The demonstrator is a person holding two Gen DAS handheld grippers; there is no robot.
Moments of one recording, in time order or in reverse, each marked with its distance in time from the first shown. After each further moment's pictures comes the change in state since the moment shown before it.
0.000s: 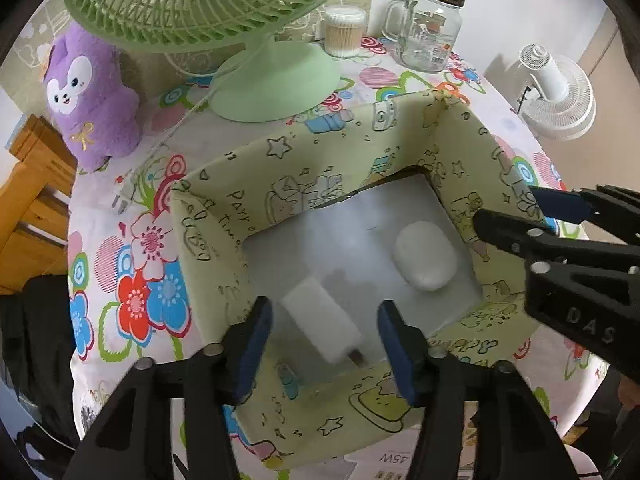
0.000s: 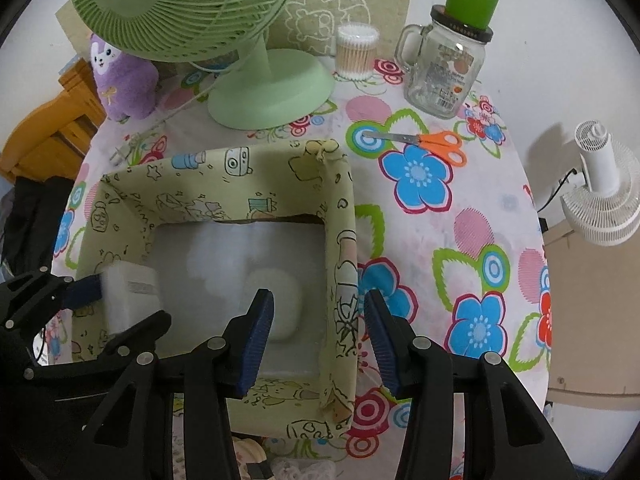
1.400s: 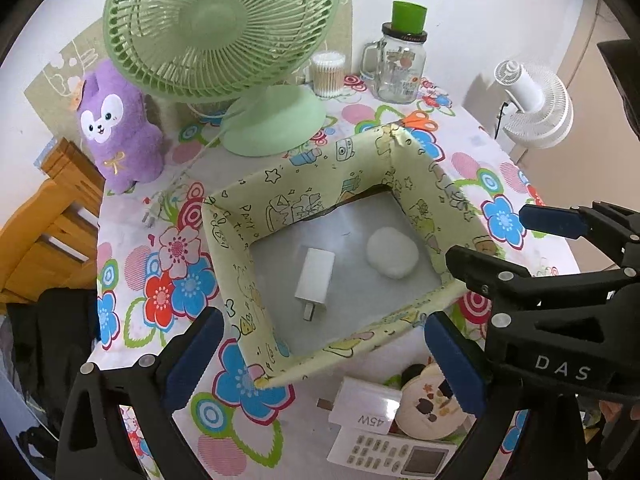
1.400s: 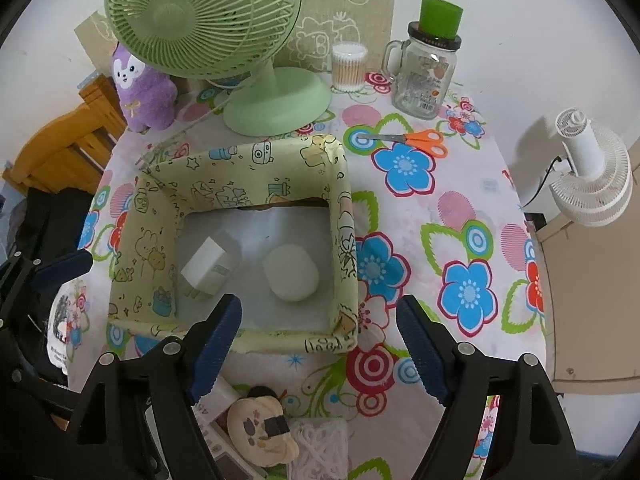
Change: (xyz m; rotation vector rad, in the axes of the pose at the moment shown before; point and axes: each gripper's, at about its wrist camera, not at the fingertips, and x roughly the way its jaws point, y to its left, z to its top) left arm -0.061 -0.022 -0.027 0.027 -0.115 0.038; right arm -0.053 0.002 -0.038 0.037 -0.066 0.020
